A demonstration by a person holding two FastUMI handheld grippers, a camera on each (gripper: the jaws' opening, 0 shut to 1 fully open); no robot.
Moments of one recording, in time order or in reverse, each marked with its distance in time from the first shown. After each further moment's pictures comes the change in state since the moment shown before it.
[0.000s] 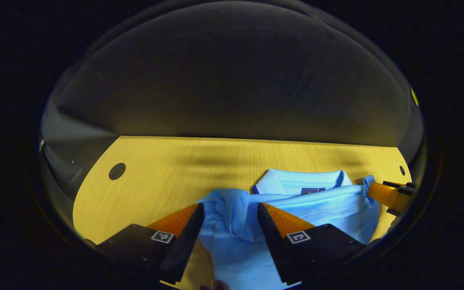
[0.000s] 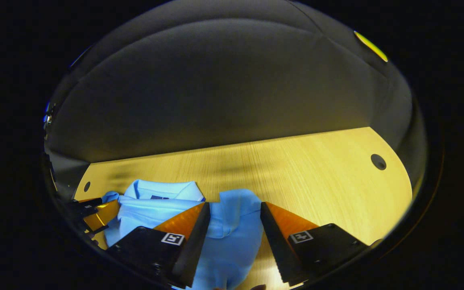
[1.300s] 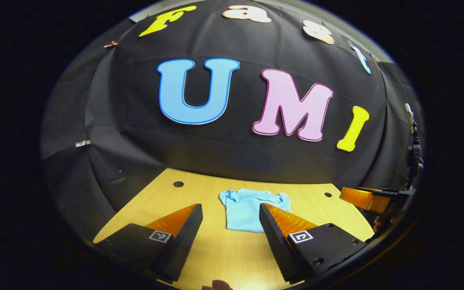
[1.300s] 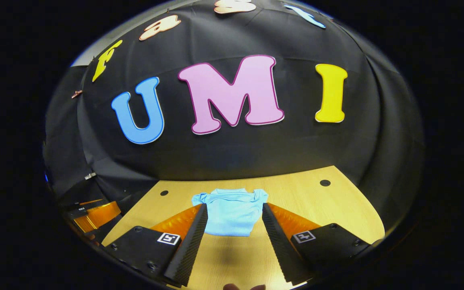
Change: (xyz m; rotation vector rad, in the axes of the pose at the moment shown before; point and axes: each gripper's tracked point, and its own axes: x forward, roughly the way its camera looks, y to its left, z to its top) left arm -0.467 0.068 -0.048 -0.114 -0.426 -0.139; right arm -0.433 0.050 0.008 -0.032 -0.338 0.163
